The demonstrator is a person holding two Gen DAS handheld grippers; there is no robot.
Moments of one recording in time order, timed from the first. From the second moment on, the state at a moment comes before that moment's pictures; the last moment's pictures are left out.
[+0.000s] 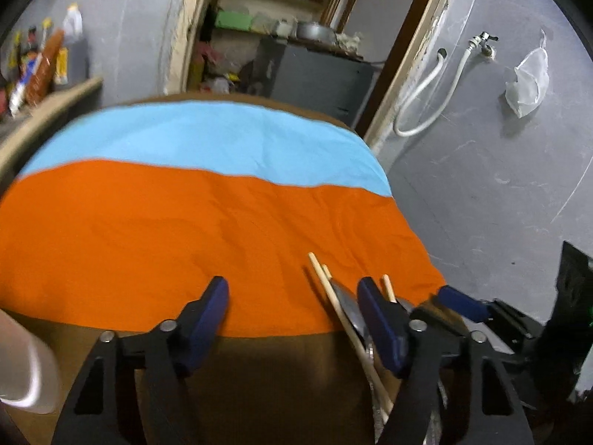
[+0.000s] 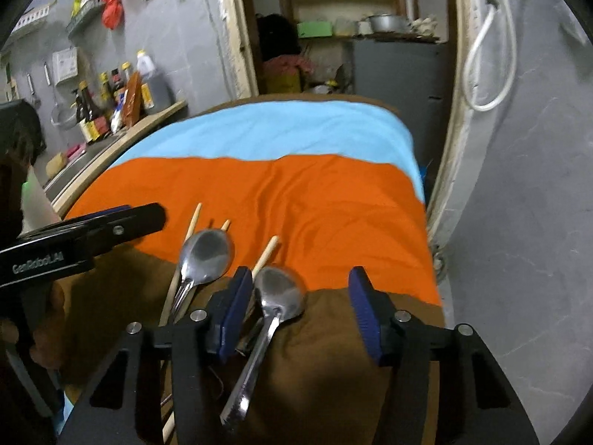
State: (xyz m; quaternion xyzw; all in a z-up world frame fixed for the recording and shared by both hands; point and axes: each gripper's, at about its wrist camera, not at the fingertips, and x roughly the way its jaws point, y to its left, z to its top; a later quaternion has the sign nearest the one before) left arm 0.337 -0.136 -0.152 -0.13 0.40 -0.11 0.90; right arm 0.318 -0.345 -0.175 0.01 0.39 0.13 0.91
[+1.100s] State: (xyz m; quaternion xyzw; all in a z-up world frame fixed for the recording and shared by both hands) left arm 0.382 -0.148 -0.186 -0.21 0.50 -0.17 0.82; right arm 0.339 -0.378 -0.197 0.09 0.43 0.15 0.88
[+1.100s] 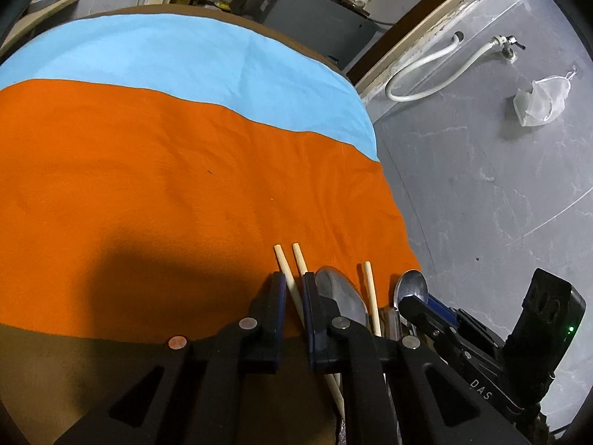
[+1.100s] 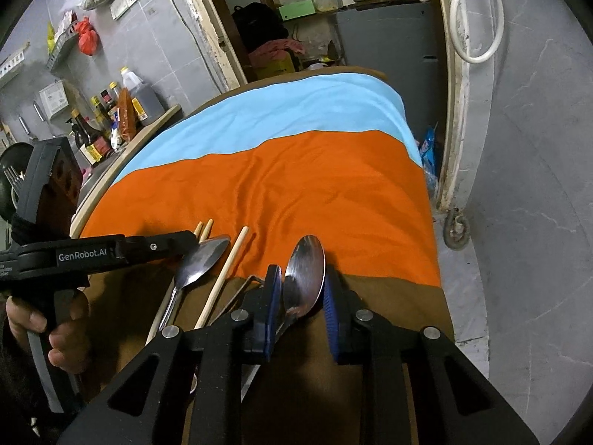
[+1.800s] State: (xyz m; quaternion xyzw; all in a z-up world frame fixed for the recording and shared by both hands) left arm 0.376 -0.148 -0.183 -0.21 0.52 -0.18 0.81; right arm 0.356 -0.385 -0.200 0.13 0.46 0.17 0.86
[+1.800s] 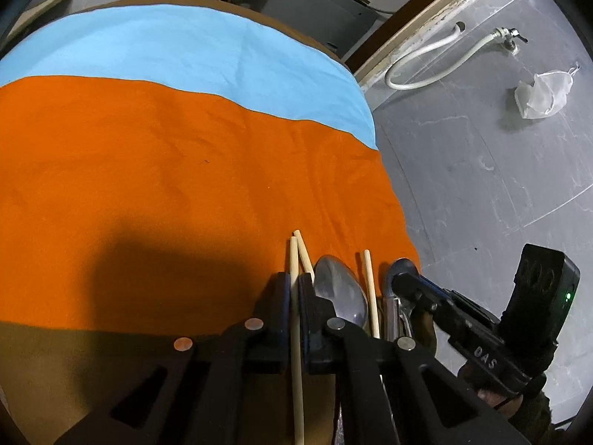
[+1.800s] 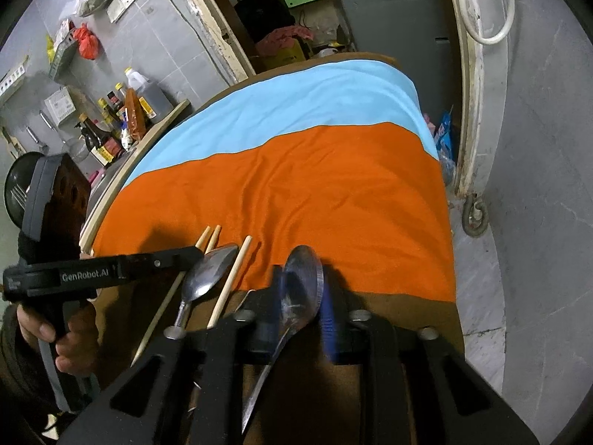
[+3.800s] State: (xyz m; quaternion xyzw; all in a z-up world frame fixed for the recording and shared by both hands) left arm 0.249 0.195 -0.021 -0.26 0.10 0.09 0.96; right arm 0.278 -0.080 -0.013 0.09 0.05 0.18 0.98
